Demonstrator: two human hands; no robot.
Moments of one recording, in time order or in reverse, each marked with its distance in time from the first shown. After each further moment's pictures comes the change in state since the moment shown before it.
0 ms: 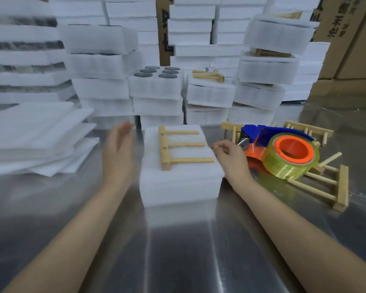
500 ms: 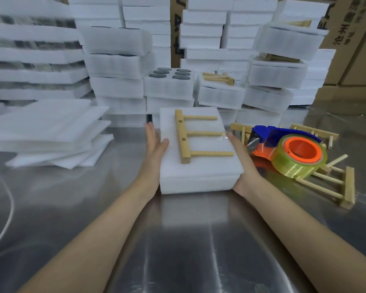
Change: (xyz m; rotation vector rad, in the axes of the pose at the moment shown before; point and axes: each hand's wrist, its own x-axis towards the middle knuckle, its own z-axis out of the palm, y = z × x) left_hand -0.019 -0.011 0.008 -0.461 -0.392 -0.165; right_hand -0.028 -0.032 0.003 0.845 -0.241 0.360
